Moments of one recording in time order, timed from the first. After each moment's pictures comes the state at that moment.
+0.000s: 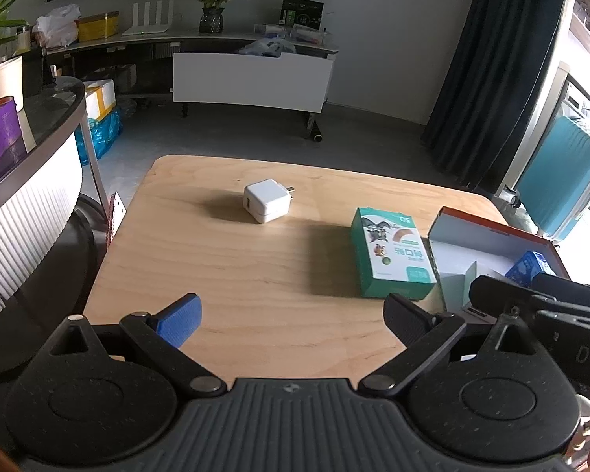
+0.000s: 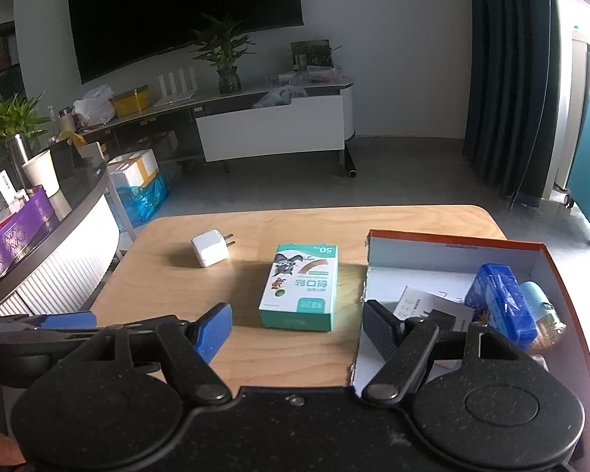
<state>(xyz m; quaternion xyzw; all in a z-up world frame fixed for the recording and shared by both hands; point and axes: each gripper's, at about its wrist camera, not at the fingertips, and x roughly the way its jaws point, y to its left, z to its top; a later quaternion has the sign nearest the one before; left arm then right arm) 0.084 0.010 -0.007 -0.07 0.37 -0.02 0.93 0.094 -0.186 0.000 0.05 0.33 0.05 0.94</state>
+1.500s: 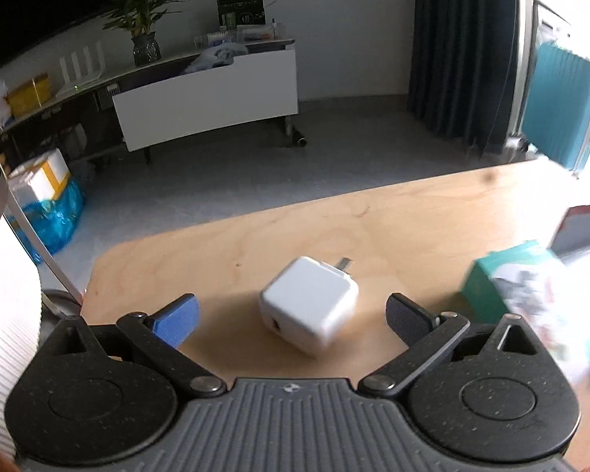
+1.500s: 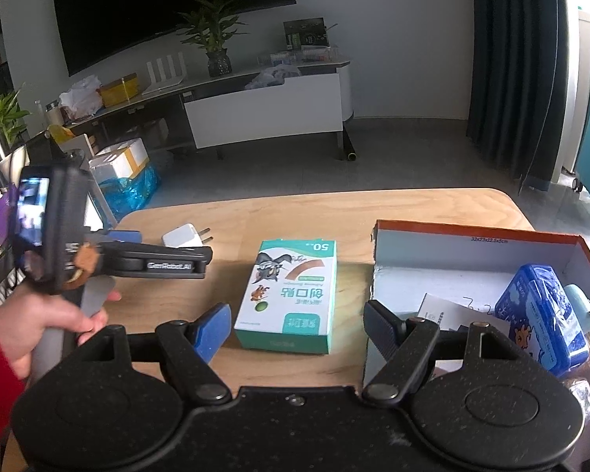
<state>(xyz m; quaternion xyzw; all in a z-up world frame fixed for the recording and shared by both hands) 0.236 0.028 -0.071 0.08 0.35 -0.08 0.93 0.149 -0.193 -0.038 0.06 0.35 0.05 0.93</state>
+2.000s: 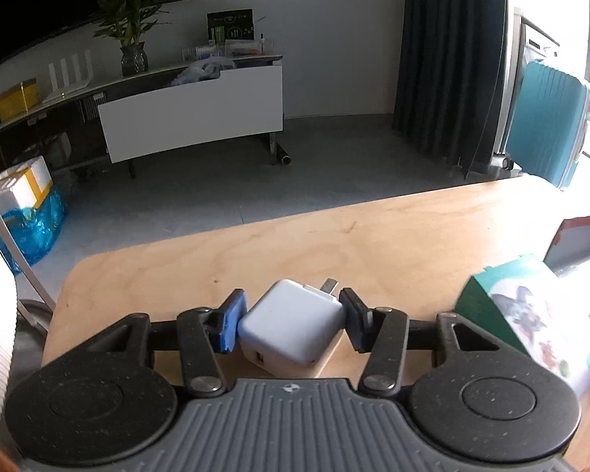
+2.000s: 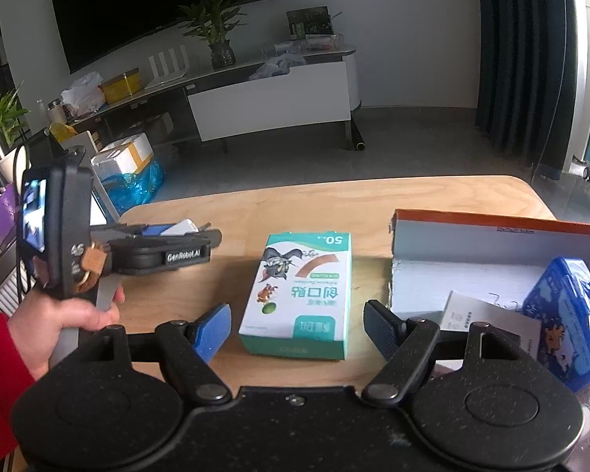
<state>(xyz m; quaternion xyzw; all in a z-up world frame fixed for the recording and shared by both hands) 0.225 0.028 -0.075 0.05 0.32 -0.11 0.94 0.168 -0.188 -0.053 0.07 0.36 0.06 0.93</state>
